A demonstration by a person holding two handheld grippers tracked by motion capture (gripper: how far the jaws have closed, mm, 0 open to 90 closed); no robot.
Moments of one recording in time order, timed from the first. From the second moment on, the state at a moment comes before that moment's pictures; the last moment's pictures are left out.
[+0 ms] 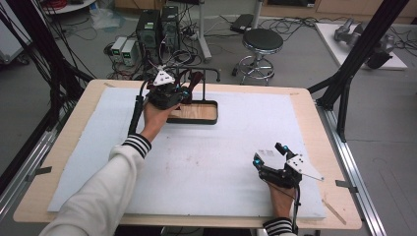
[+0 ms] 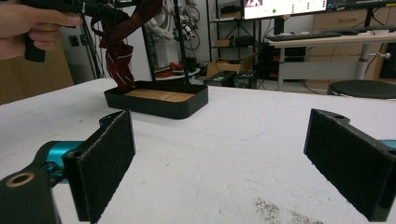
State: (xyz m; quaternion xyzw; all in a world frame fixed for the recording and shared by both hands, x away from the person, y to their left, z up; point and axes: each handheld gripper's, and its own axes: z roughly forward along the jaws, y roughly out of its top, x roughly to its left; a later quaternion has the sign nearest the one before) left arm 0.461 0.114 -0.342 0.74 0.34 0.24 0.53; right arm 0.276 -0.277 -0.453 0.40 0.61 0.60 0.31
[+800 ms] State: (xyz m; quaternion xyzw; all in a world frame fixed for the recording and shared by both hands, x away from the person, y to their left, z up) left arm 0.421 0.152 -0.349 0.75 0.26 0.17 0.59; right arm 0.277 -0.276 -0.453 0.41 0.62 0.60 0.31
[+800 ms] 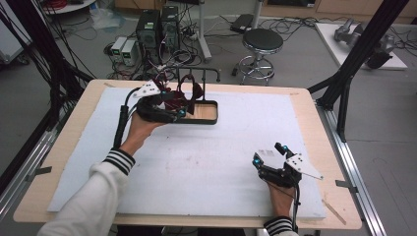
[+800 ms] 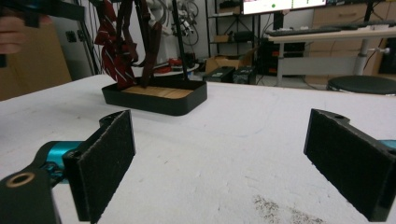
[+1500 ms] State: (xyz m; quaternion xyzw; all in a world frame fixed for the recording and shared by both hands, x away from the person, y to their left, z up) left arm 0.315 0.272 -0.414 0.69 0.26 0.27 0.62; right arm 0.276 -0.275 -0.453 0.40 0.62 0.60 0.33
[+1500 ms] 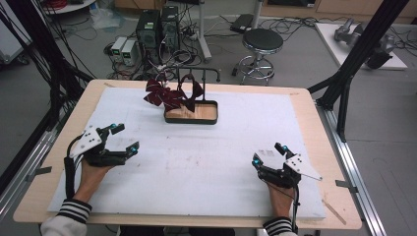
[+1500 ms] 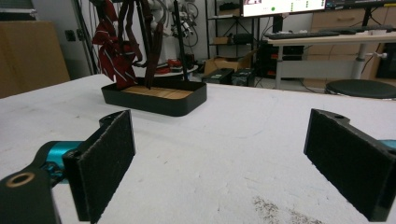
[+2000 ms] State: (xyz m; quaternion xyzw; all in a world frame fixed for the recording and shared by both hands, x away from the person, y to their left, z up) left arm 0.294 0.292 -0.451 0.66 0.31 0.30 0.61; right arm 0.276 -0.273 -0.453 0.40 0.62 0.59 0.33
